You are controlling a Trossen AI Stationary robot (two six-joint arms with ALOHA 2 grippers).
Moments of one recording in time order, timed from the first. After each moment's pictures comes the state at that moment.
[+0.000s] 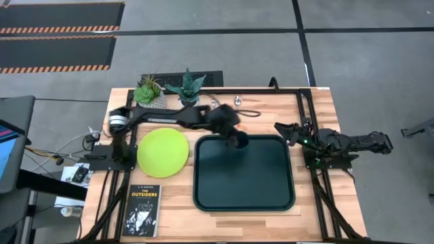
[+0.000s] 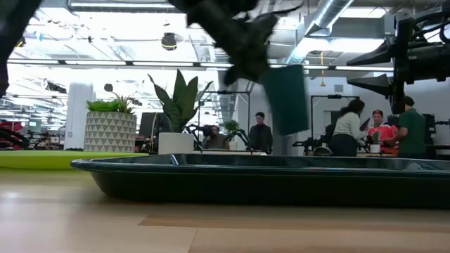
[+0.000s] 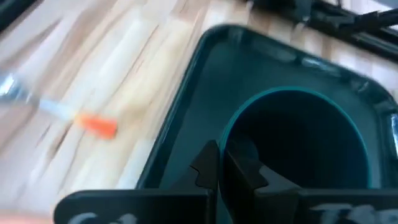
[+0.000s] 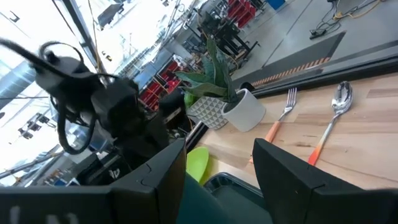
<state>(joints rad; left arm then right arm) 0.14 1.94 1.59 -0.40 0.04 -0.24 0.07 0.02 0.01 0.06 0.60 0.79</state>
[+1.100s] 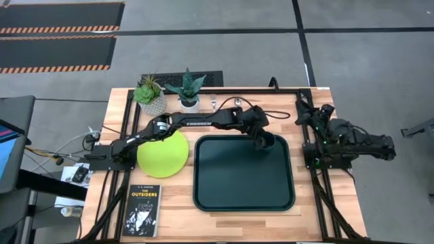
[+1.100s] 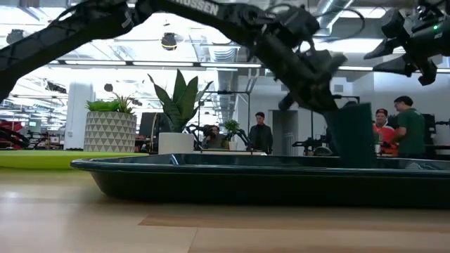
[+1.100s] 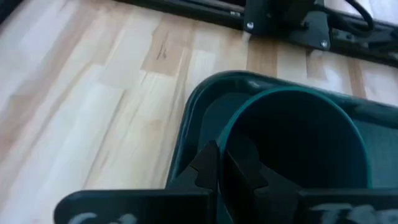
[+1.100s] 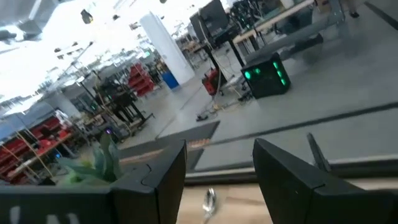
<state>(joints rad) 0.15 2.49 2.29 -0.50 0.07 -0.13 -0.05 0.04 0.29 -0.24 1.02 0.57</state>
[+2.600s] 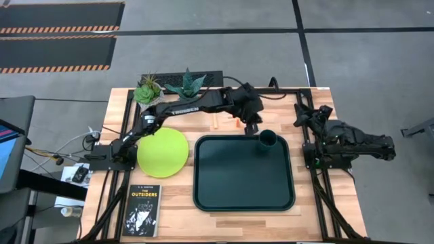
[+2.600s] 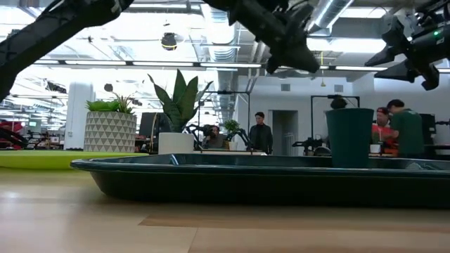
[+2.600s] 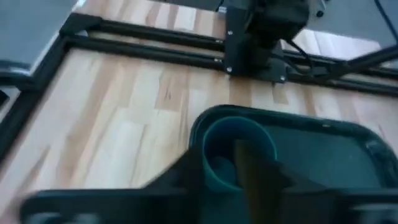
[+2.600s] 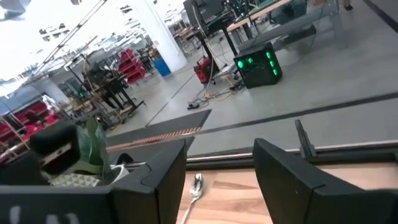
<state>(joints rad) 0.21 2.33 2.35 -0.73 0.19 0.00 -0.05 0.04 0.29 -0.36 1.02 0.64</state>
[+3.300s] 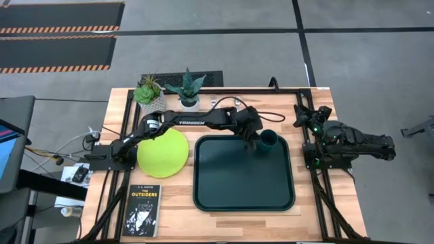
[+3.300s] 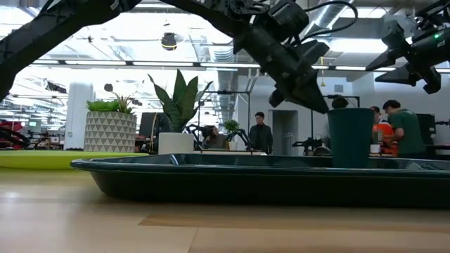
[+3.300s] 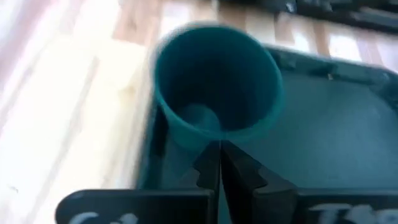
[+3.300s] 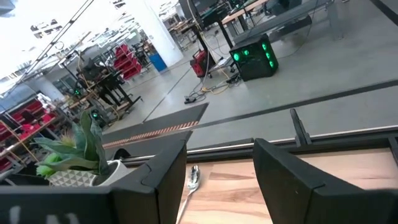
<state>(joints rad) 0.14 2.35 2.08 -0.50 0.14 -0.07 -0.05 0.04 0.29 -0.42 1.02 0.71</state>
